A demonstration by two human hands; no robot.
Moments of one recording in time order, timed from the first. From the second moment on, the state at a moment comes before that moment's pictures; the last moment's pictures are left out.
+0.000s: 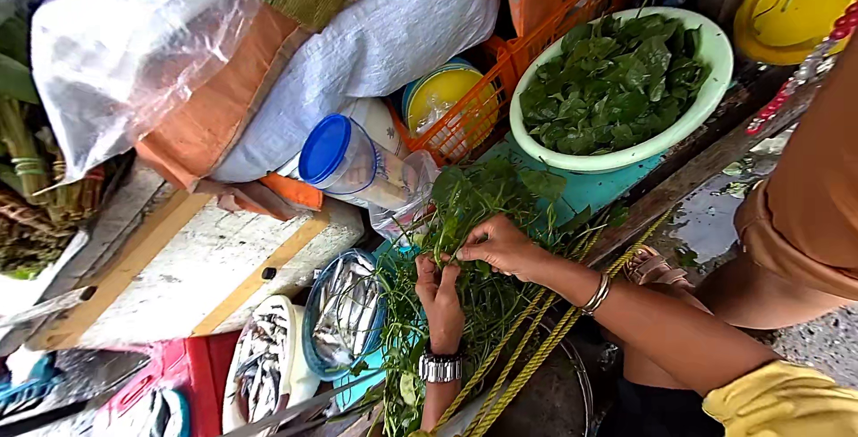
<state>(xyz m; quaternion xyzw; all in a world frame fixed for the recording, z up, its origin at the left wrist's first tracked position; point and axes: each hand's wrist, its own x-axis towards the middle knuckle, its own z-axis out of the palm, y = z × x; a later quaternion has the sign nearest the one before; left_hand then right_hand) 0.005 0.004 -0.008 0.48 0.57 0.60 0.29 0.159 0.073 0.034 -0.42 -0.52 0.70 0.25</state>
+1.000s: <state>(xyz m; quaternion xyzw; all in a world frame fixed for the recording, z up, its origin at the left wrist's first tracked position) 0.009 0.003 -0.006 0.45 0.58 0.62 0.27 0.317 0.174 0.040 -0.56 -0.63 -0.02 0.53</state>
